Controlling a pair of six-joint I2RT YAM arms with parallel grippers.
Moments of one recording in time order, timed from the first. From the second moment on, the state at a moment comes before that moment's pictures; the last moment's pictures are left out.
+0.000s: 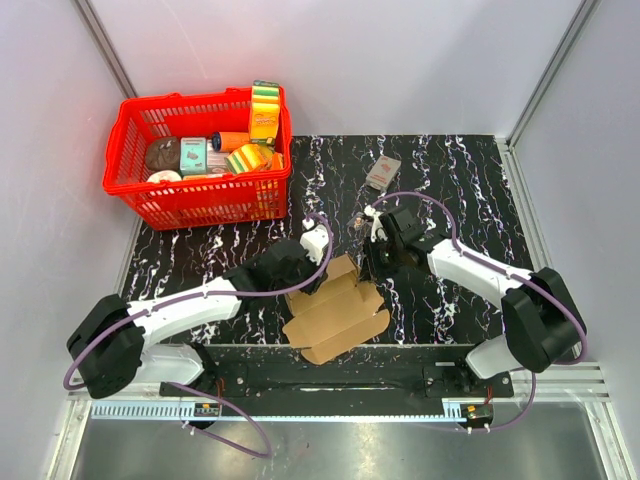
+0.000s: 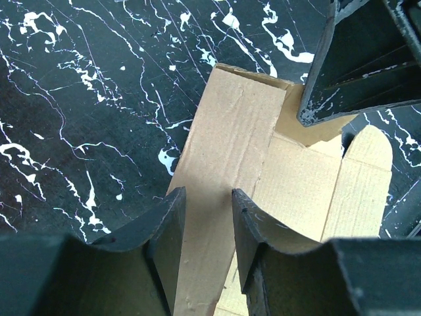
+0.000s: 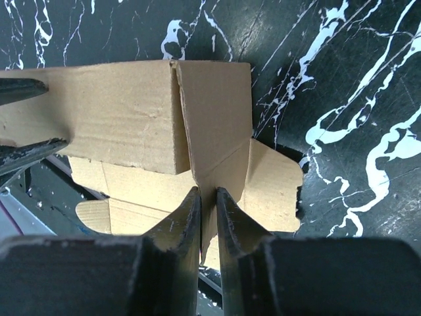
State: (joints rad) left arm -0.88 1.25 0.68 0.00 -0.05 -0.14; right arm 0.58 1.46 0.90 -0.41 -0.35 0.37
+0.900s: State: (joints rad) left arm -0.89 1.26 0.68 0.01 -0.05 -0.16; right arm 0.59 1.46 0.85 -0.23 -0.27 0.40
